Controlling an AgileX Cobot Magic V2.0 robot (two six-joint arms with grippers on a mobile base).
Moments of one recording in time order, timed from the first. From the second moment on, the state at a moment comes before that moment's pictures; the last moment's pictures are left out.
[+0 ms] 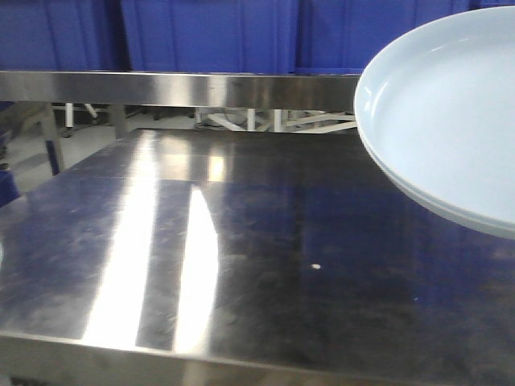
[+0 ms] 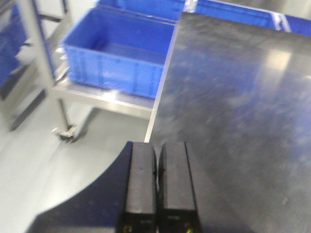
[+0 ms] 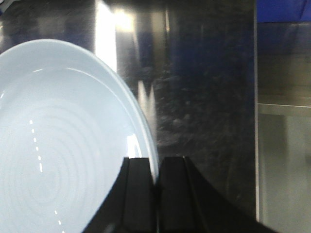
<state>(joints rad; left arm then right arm) -0.11 0.50 -0.42 0.13 0.45 -0.31 0.08 0.64 -0.55 0.19 0.54 0.08</state>
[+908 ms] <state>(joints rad) -0.11 0.50 -0.42 0.13 0.45 -0.31 0.08 0.64 -0.55 0.19 0.54 0.08</state>
